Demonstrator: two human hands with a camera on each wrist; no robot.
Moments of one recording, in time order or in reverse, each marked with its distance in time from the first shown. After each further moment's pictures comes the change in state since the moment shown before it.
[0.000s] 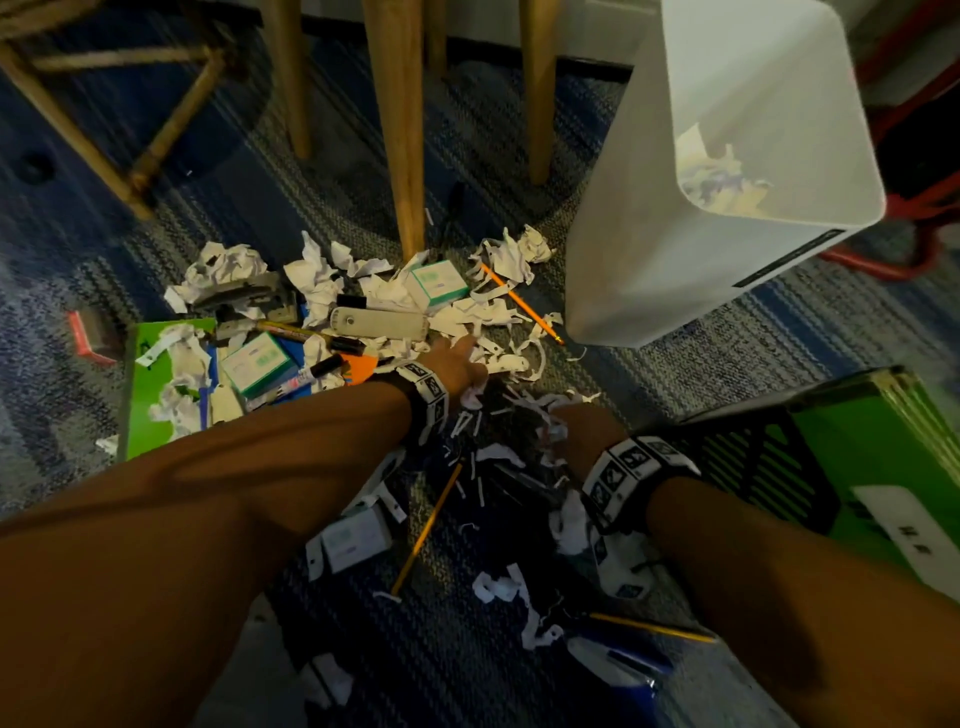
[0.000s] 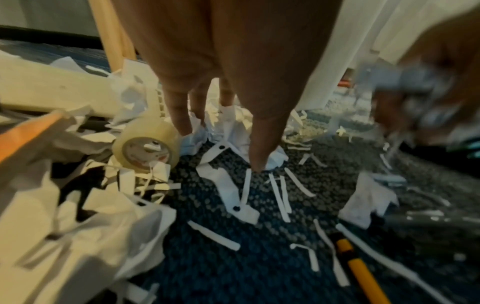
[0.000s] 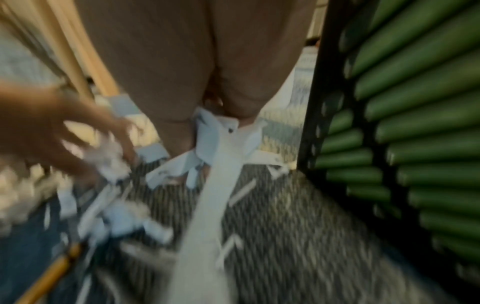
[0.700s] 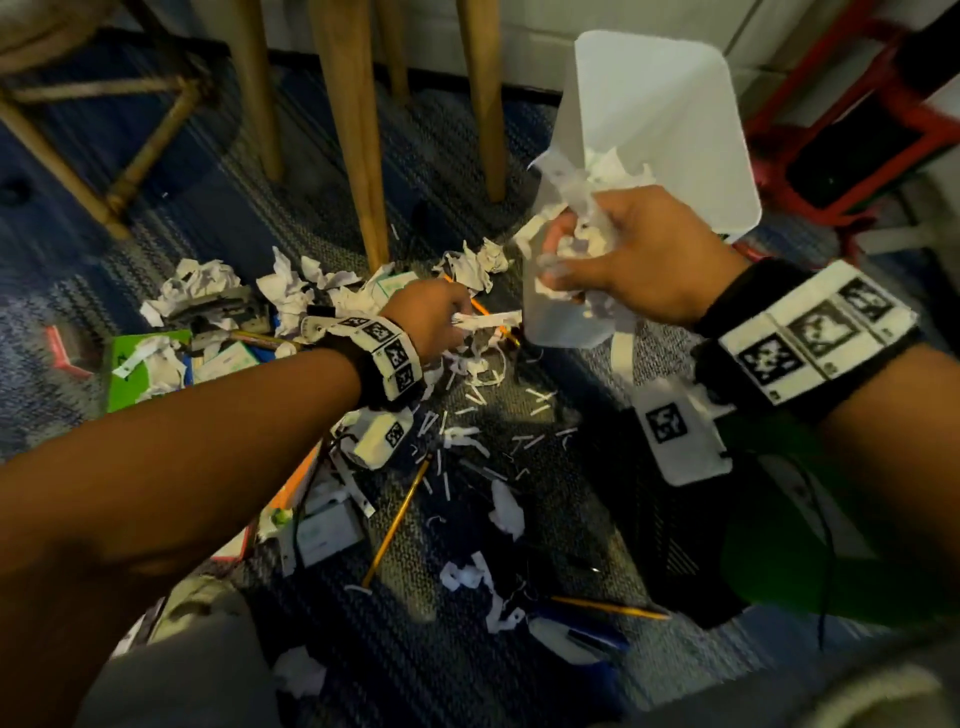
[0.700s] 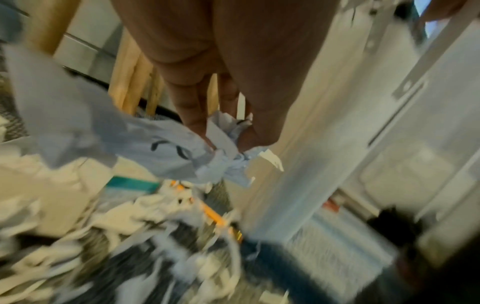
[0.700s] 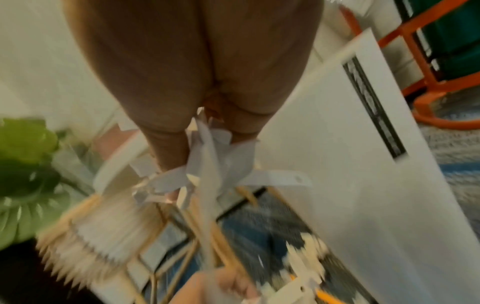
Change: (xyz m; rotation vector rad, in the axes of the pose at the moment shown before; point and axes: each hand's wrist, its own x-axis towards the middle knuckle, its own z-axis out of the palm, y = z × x) left_hand -0.057 0.036 -0.095 -0.381 0.545 -0.023; right_hand -0.130 -0.042 -0.221 0.530 0.399 -0.286
